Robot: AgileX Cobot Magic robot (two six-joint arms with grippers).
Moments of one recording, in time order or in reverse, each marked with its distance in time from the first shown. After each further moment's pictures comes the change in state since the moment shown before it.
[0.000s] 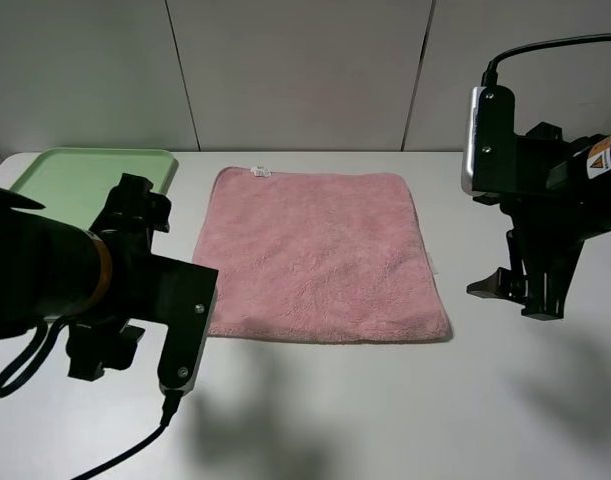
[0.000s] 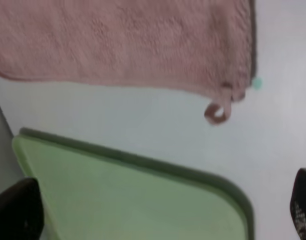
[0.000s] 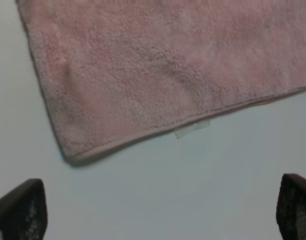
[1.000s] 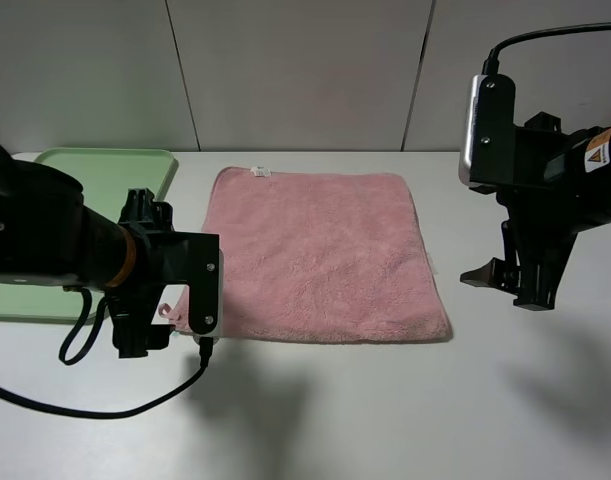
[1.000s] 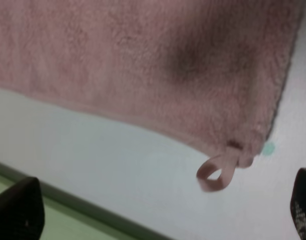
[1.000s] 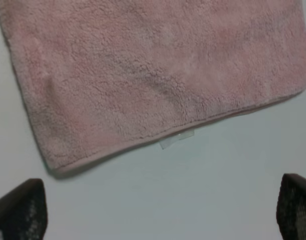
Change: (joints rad) left arm 0.250 0.186 0.000 0.009 -0.332 -0.073; right arm 0.000 0.000 0.000 0.000 -0.041 0.000
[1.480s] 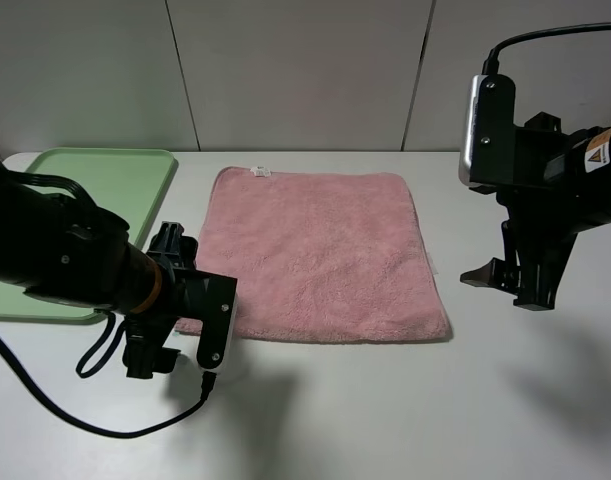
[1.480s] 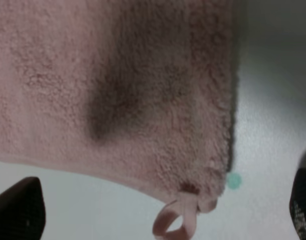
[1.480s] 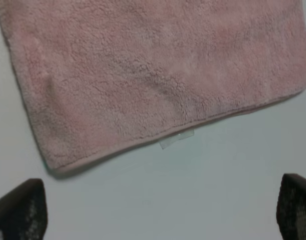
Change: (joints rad) left arm 0.000 0.167 -0.007 0.125 -0.070 0.000; right arm 0.000 0.000 0.000 0.000 -0.001 0.000
